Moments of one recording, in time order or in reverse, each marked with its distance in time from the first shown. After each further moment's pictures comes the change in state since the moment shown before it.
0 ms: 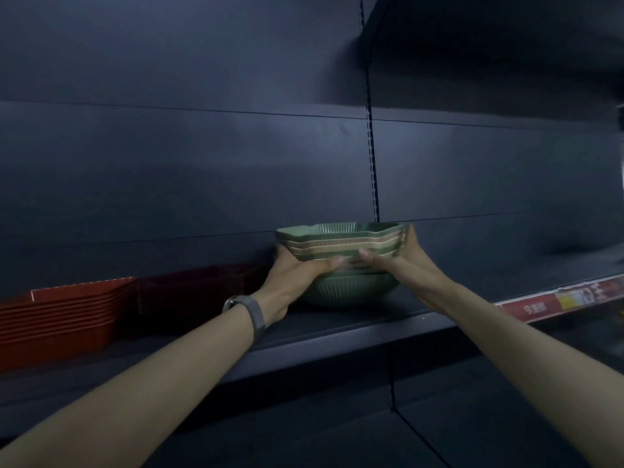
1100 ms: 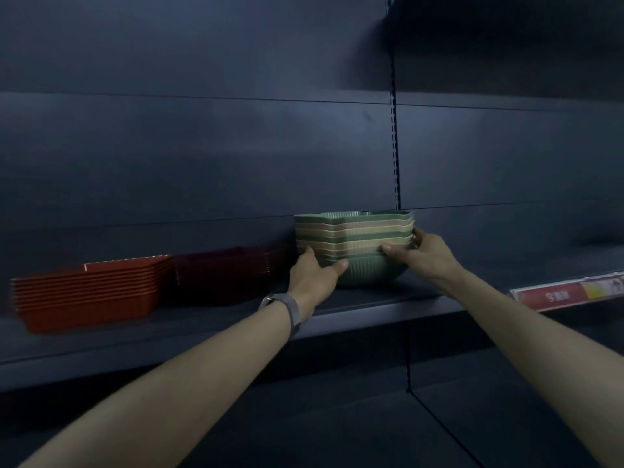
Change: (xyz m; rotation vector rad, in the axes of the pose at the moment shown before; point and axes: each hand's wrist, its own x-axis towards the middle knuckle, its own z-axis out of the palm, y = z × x) left_hand -0.044 -0.005 0.012 0.269 0.212 -0.177; right_hand -0.002 0.008 0.003 -0.252 0.051 0.105
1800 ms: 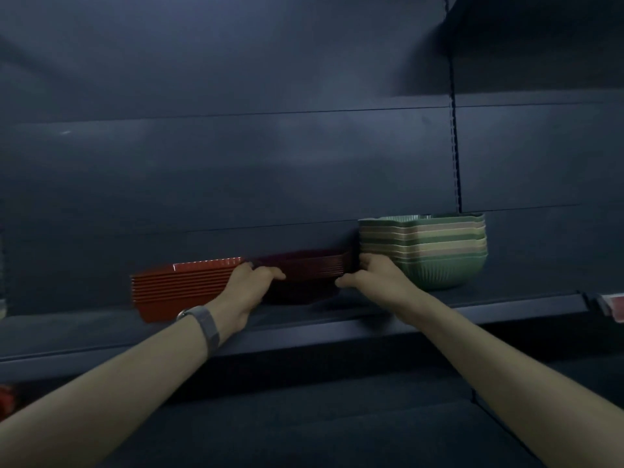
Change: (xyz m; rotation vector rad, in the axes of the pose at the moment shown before) left_hand -0.052 -0.031 -0.204 -0.168 0.204 -0.277; right_hand -0.079 -0.107 0.154 0.011 -0.288 -0.020
